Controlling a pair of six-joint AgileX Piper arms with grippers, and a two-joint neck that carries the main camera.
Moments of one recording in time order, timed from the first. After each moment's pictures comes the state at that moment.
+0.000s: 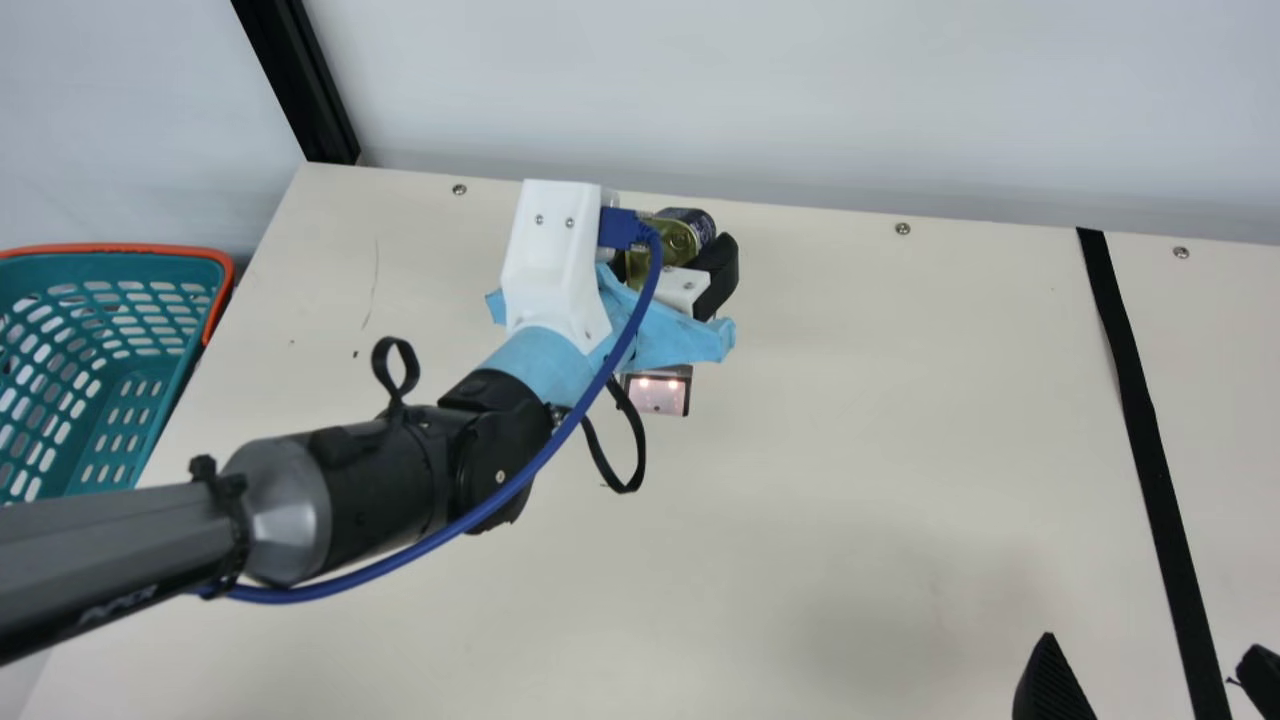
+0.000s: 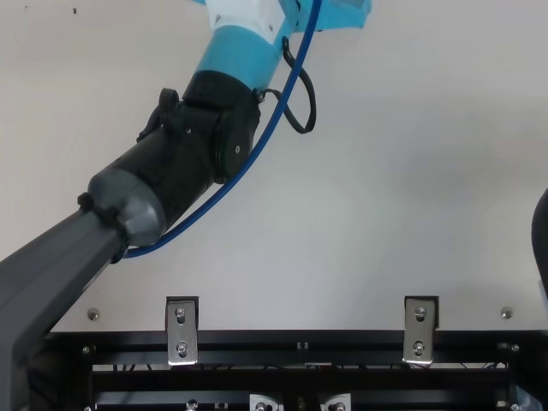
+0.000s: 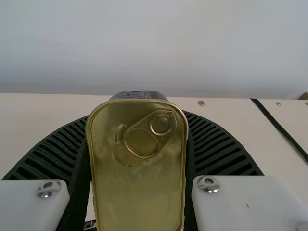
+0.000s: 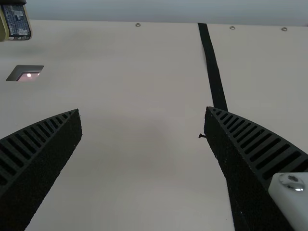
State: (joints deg) left arm -42.2 107.3 -59.7 -34.4 -25.0 6.8; right arm -4.0 13.6 -20.2 4.9 38.2 -6.5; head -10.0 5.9
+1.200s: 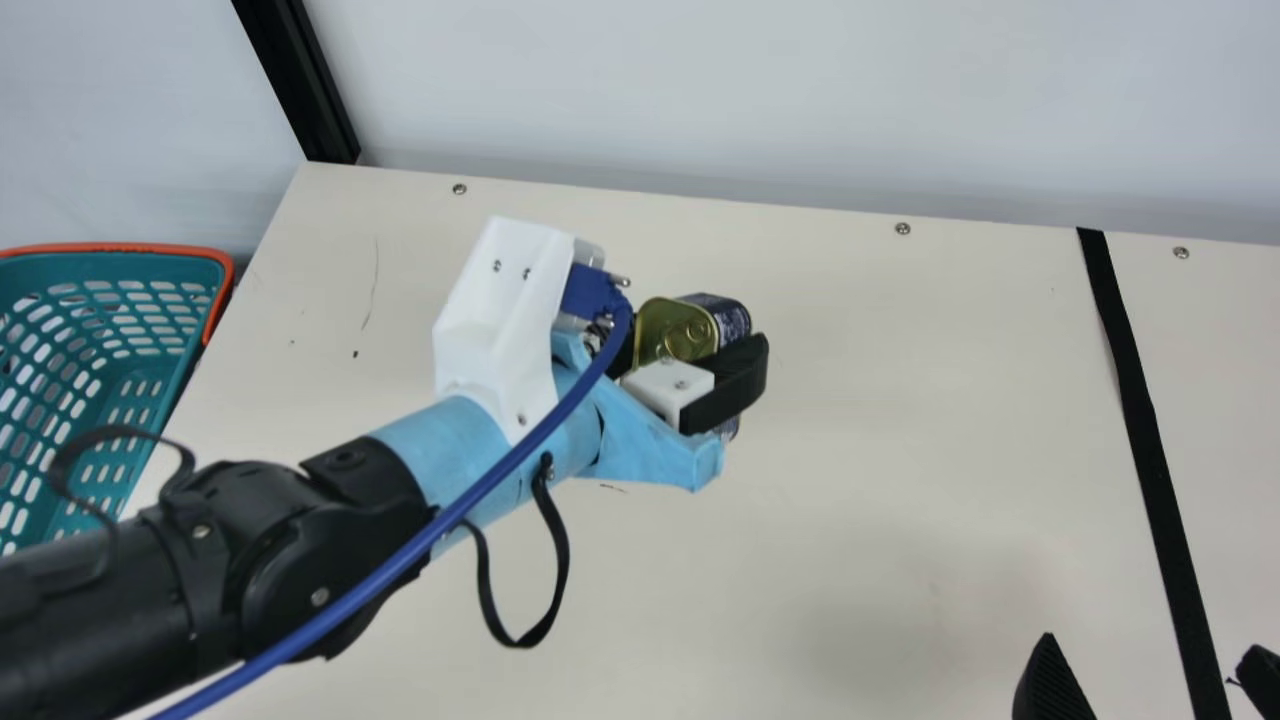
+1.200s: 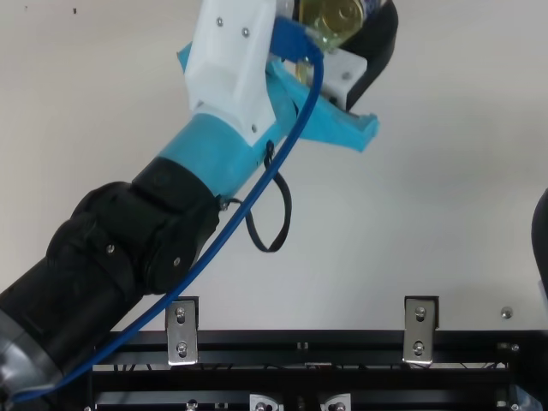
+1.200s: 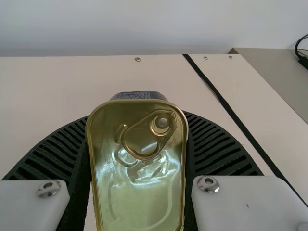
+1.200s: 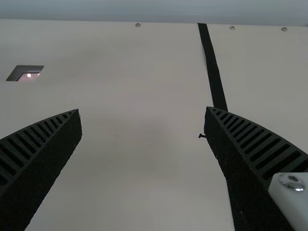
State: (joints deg) left arm -46.3 87.2 -50.1 -27.9 -7.3 0.6; right arm -4.0 13.6 -20.2 4.9 38.2 -6.5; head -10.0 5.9
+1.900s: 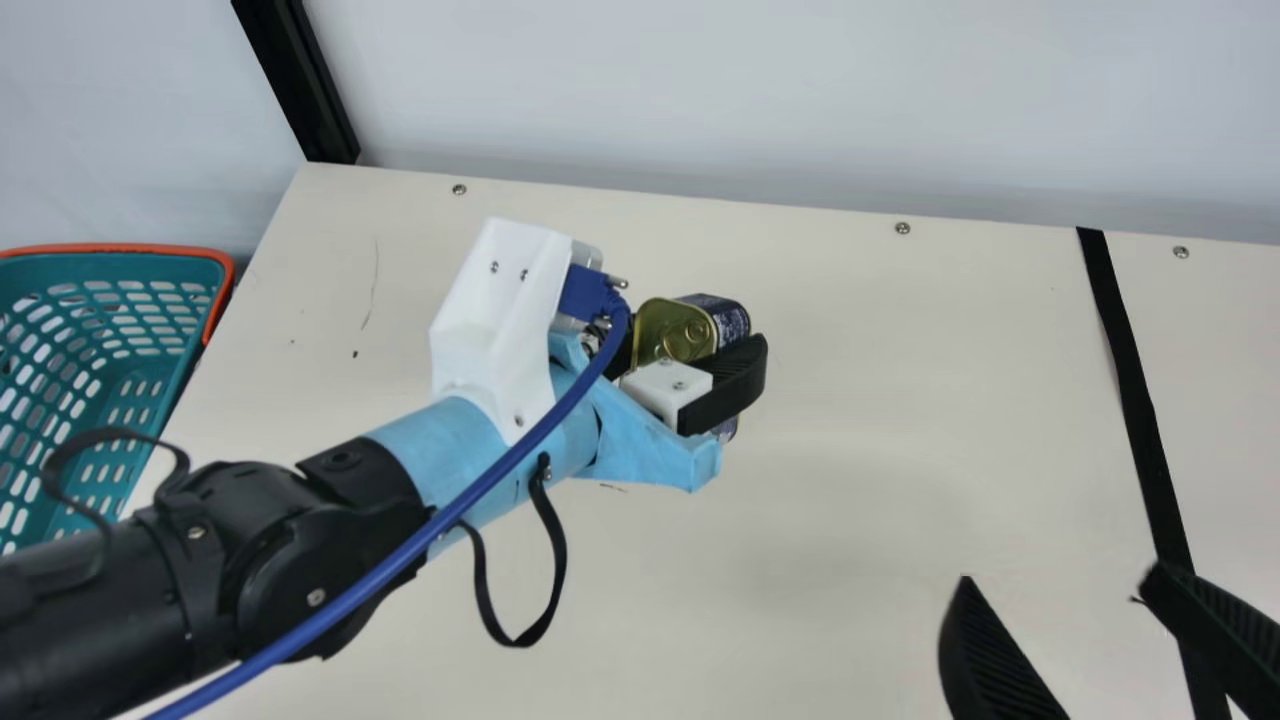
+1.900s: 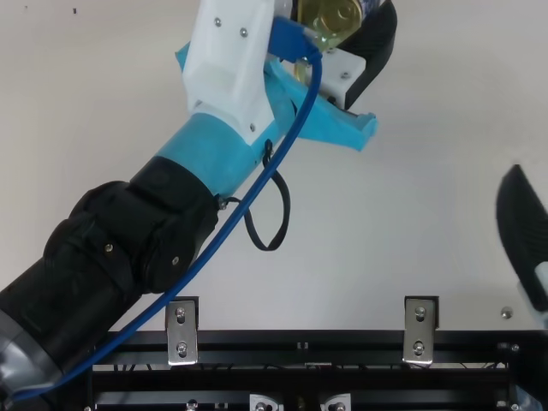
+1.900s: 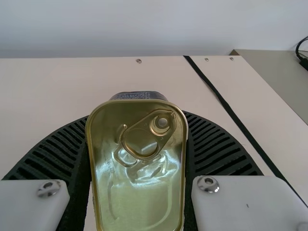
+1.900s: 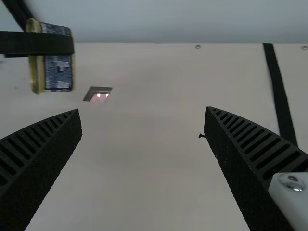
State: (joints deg) left arm -46.3 87.2 -50.1 -27.9 -7.3 0.6; right arm 9.0 25.9 -28.3 15.6 32.8 -7.9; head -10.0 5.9
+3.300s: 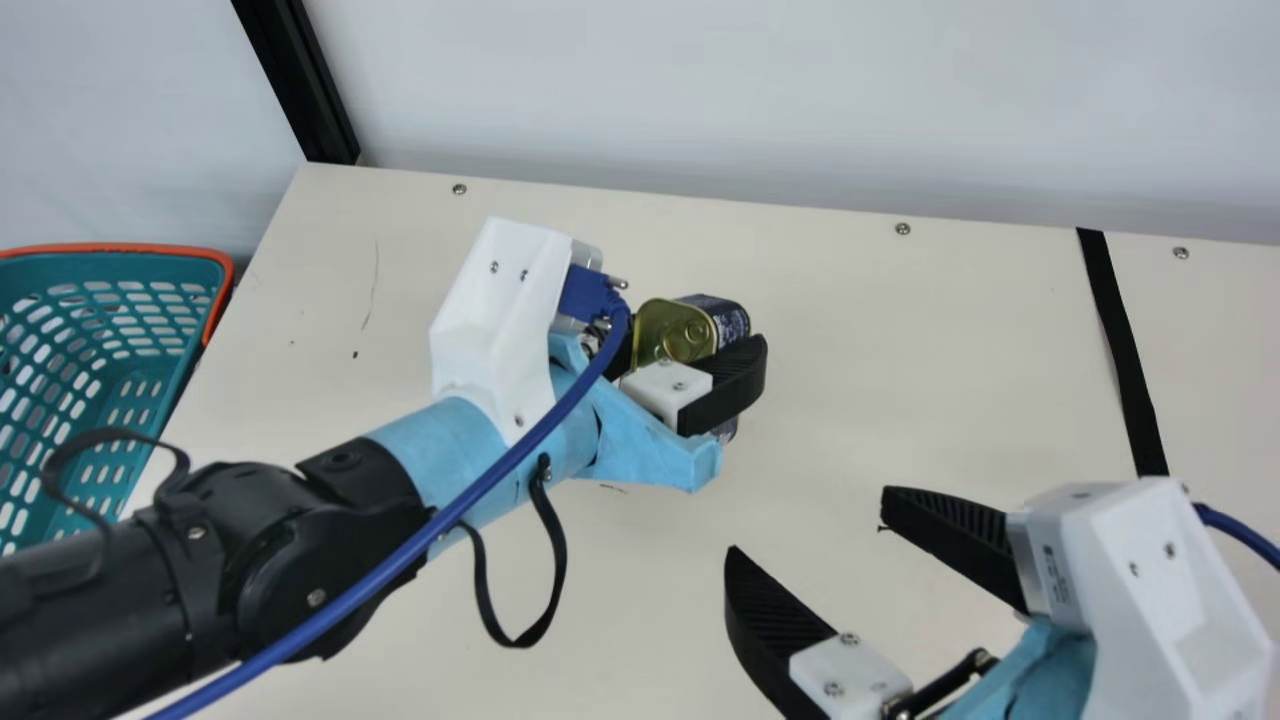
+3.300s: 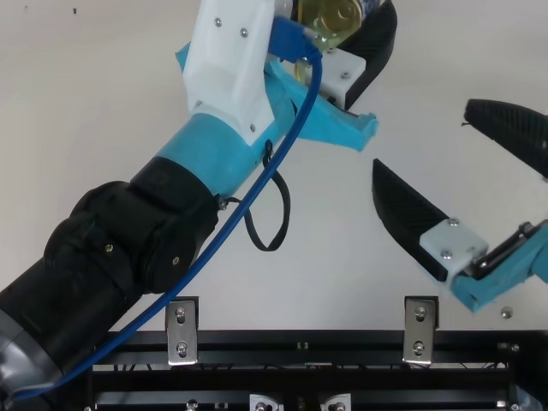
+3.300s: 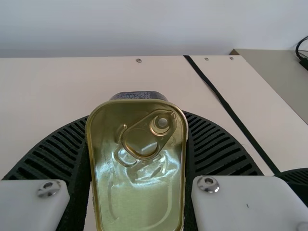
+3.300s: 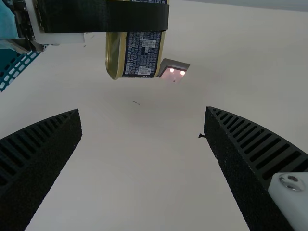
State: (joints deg) left arm -46.3 87.2 -50.1 -27.9 -7.3 0.6; right arm 20.3 50.7 -34.6 34.1 27.1 -25.2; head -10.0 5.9
